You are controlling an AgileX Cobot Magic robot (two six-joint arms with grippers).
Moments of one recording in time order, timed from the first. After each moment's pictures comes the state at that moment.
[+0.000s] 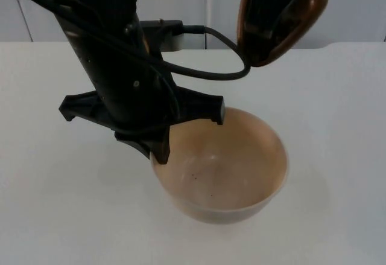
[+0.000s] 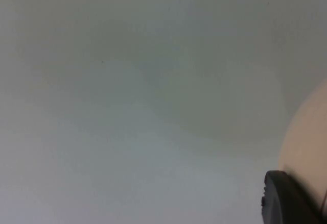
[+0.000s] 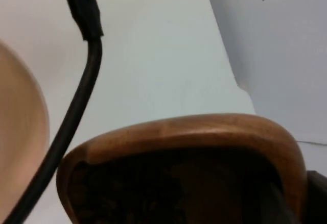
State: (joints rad) right arm 1.06 1.75 -1.56 -0.84 1.22 0.12; left arm -0.62 1.79 -1.11 -0.08 0.75 -0.39
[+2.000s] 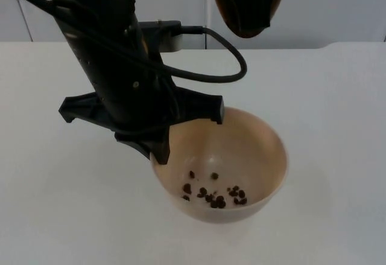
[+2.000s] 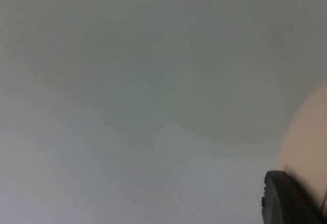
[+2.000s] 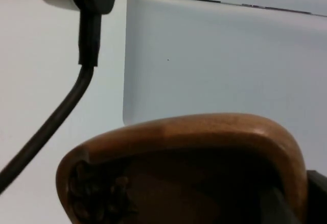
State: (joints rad) right arm 1.22 1.81 -1.57 -1.17 1.24 -0.12; left arm -0.62 1.79 -1.10 -0.09 0.74 -0.39
